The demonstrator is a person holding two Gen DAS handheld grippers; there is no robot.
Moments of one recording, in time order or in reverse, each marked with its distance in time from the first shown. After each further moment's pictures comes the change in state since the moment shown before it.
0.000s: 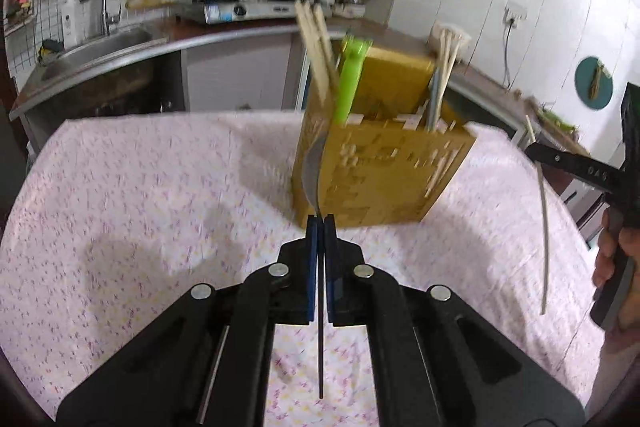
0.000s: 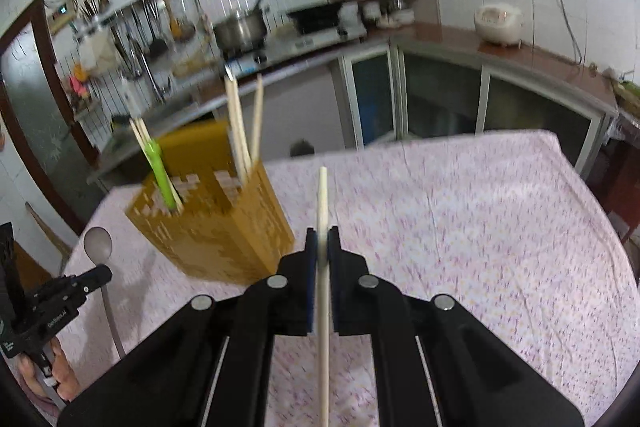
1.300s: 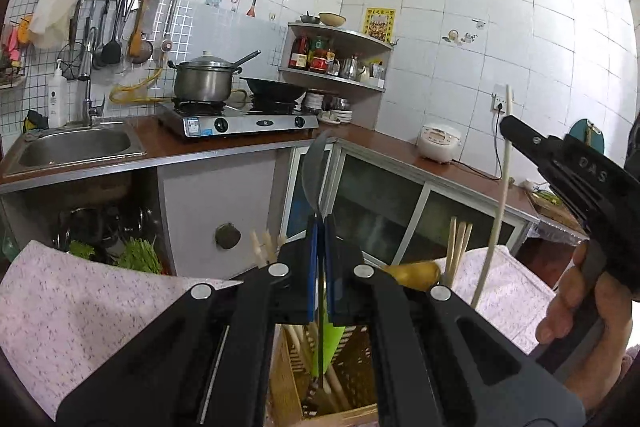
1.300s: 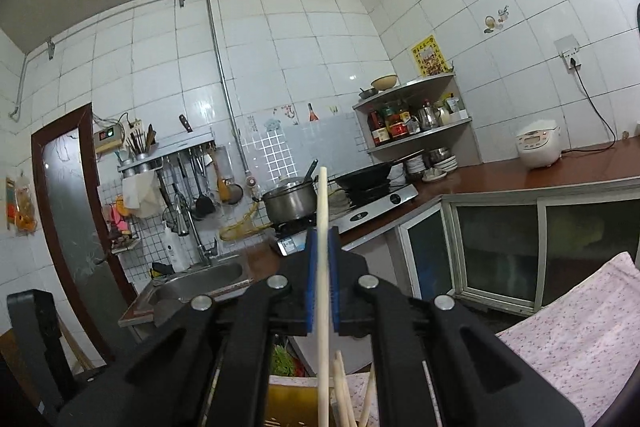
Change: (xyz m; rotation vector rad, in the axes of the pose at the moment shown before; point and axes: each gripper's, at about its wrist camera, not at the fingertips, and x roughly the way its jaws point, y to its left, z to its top) left arm 0.050 -0.015 0.115 0.019 -0.371 -0.035; right arm 0.027 0.063 0.093 0.040 -0.586 0.180
